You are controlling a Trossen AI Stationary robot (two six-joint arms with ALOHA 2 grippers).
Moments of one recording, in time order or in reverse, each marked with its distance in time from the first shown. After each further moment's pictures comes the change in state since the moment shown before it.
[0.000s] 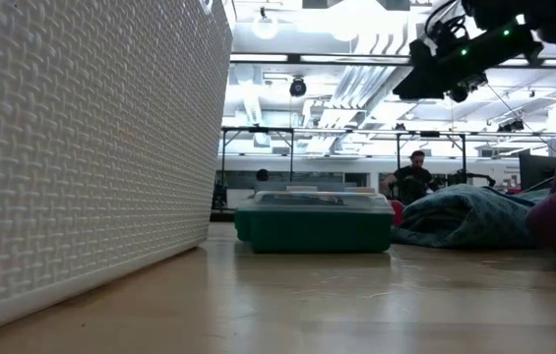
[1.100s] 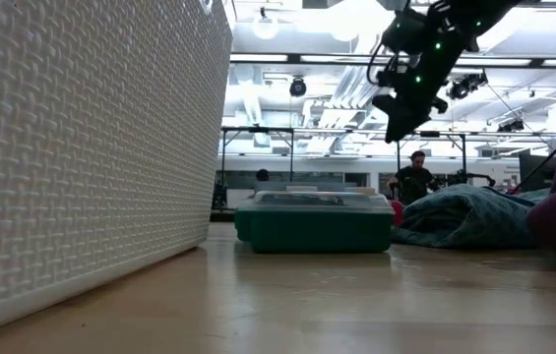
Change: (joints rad) left arm 0.000 0.000 0.000 0.003 -0.002 0.000; right arm 0.094 0.451 0.396 -0.606 0.292 -0.037
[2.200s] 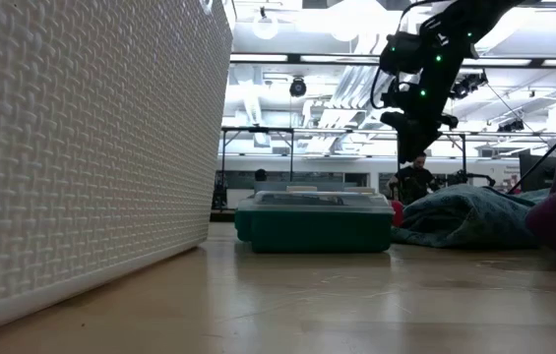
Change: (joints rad) left arm 0.000 0.000 0.000 0.000 -0.001 0.000; right arm -0.053 0.063 0.019 -0.177 -0.086 0.088
